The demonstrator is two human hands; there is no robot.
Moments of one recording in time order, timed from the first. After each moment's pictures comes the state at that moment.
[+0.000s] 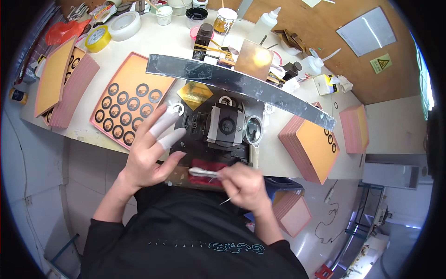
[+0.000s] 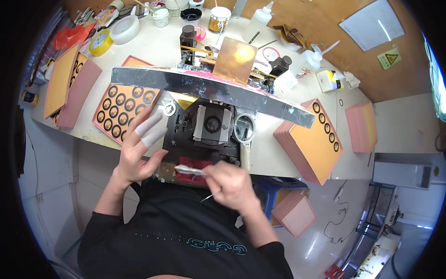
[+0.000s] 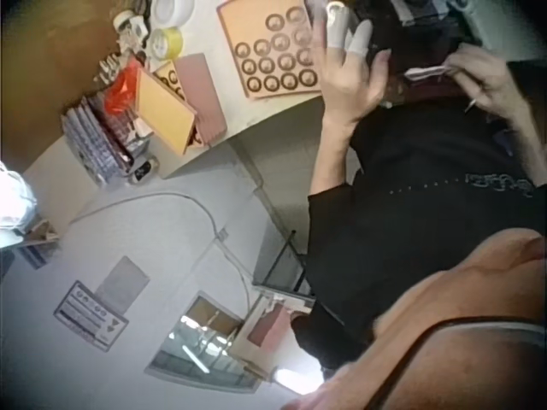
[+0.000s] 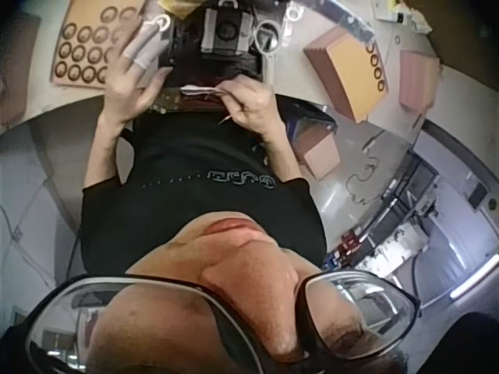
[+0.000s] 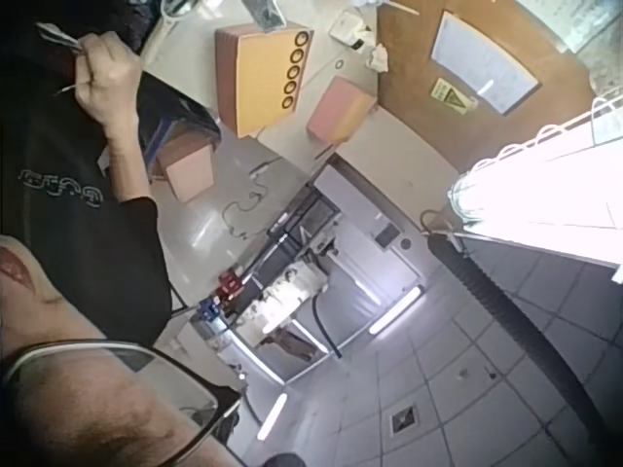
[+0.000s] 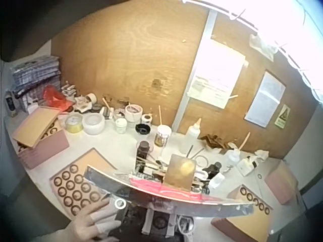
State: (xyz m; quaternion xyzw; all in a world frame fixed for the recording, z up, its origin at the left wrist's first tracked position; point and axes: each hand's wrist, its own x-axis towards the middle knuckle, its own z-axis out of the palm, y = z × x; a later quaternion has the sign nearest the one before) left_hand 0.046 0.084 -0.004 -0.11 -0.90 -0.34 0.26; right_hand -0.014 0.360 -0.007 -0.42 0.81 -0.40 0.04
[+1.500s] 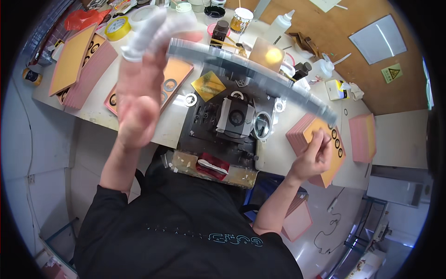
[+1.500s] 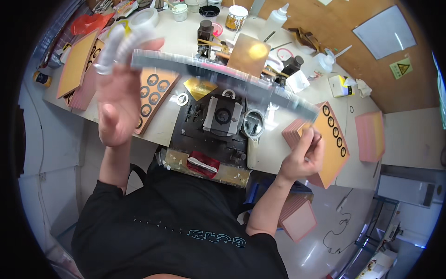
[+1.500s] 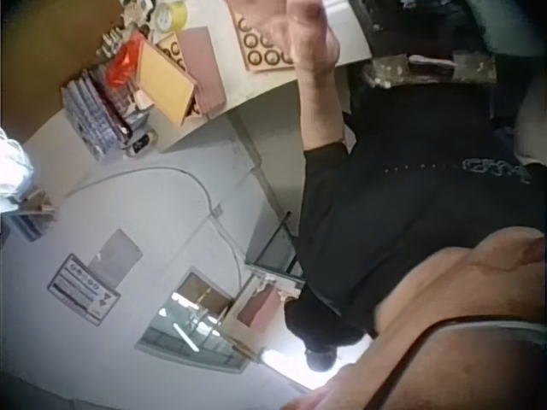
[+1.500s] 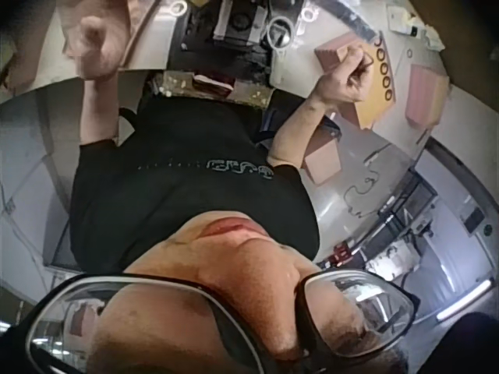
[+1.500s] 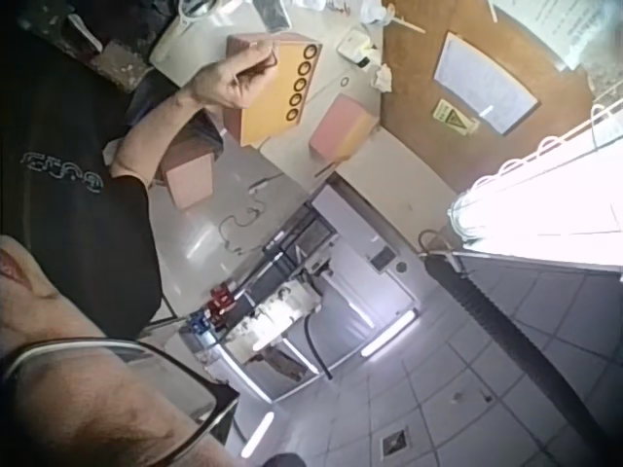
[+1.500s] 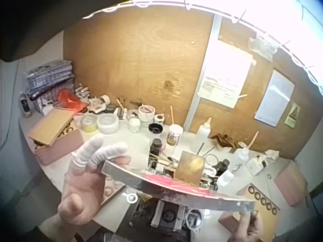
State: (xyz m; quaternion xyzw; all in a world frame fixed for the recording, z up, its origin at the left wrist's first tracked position) left_hand -0.018 0.089 0.065 -0.18 -0.56 -0.70 0.40; right_hand -0.099 0.407 0.006 -0.08 0.73 -0.58 -0.35
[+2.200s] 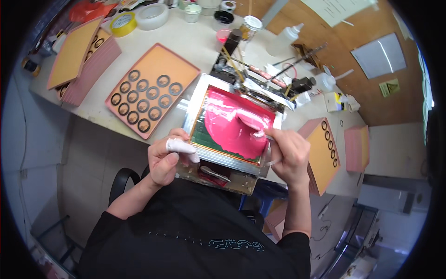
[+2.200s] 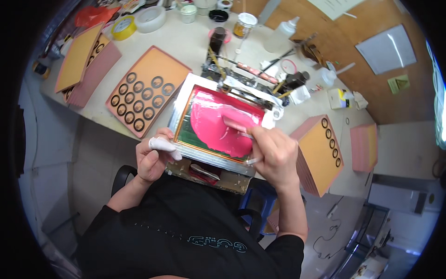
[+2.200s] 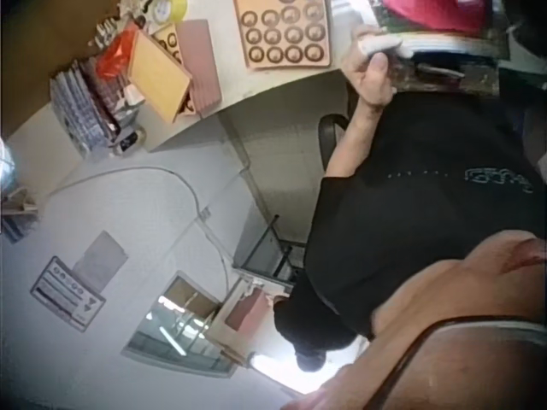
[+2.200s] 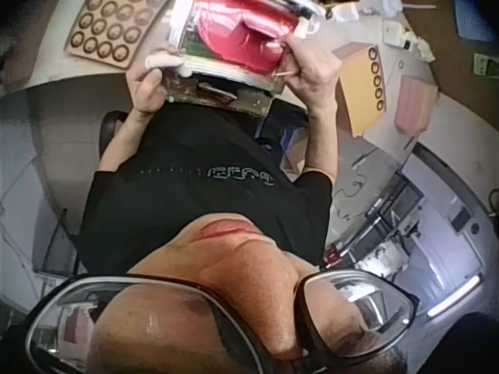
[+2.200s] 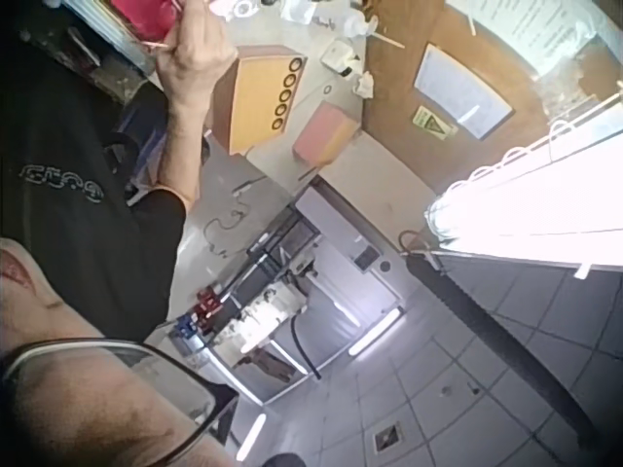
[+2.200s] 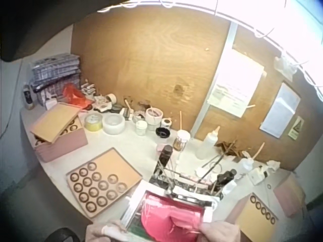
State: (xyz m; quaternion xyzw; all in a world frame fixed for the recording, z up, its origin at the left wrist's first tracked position) left_hand 0.071 0.112 -0.068 -0.05 -0.53 -0.81 0.23; right_hand -0.099 0.356 0.059 -0.49 0.82 -0.27 -0.11
